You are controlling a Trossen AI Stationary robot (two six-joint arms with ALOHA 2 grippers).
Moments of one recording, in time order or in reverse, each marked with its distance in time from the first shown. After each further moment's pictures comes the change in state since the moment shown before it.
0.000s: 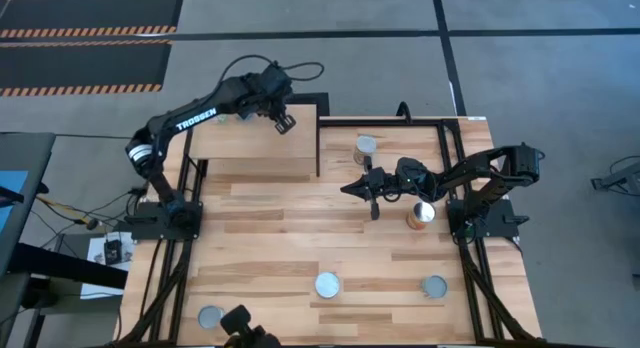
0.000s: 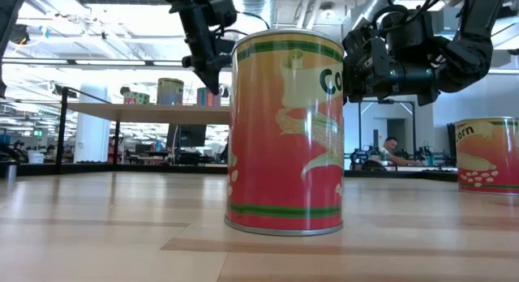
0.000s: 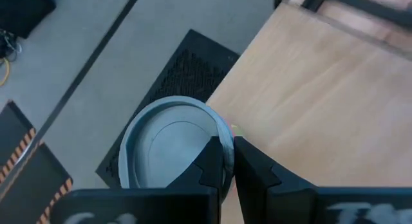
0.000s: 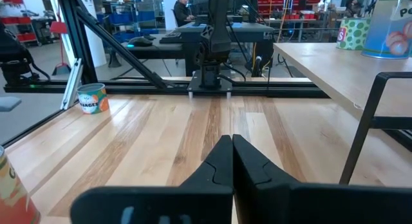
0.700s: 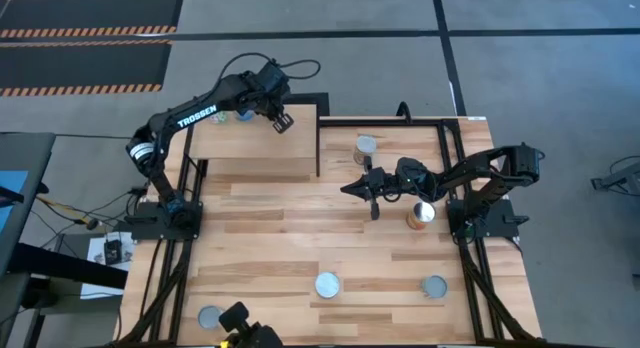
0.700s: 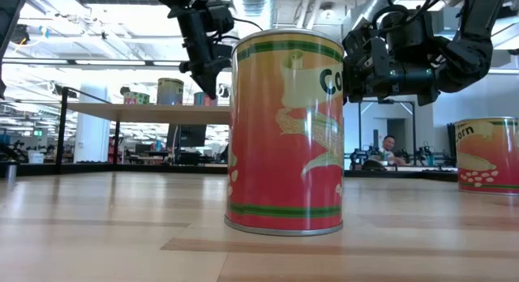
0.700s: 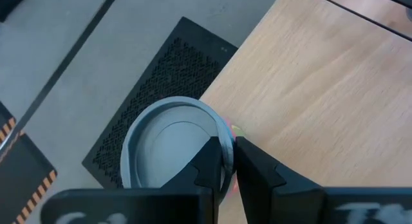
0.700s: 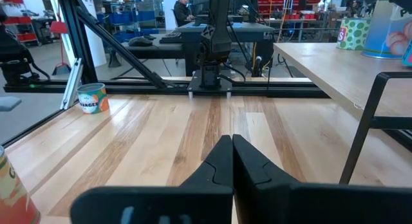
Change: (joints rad) left arm 0.038 0.007 -0.004 -0.019 0.061 -0.015; right arm 0.000 0.000 0.000 0.000 0.000 0.000
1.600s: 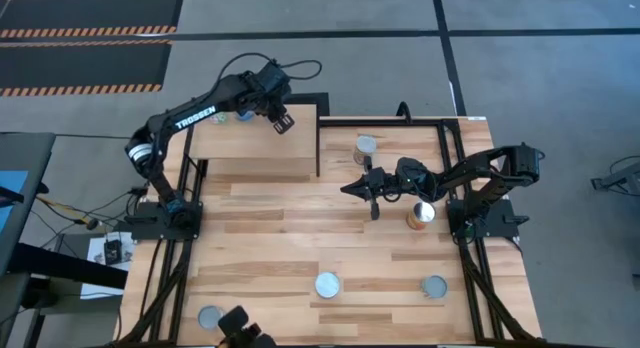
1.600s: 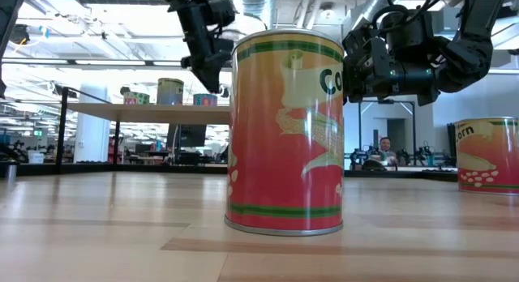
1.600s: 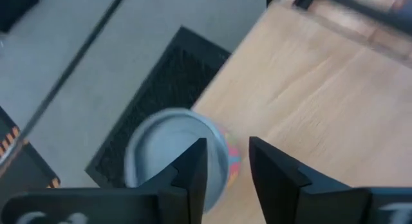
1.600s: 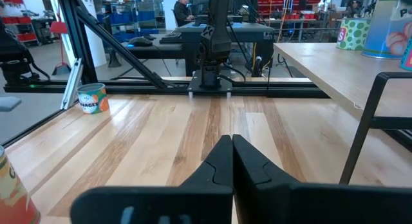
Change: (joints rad) left arm -0.028 -0.020 0.024 -0.012 -0.009 0.008; right arm 0.000 0.000 0.000 0.000 0.000 0.000
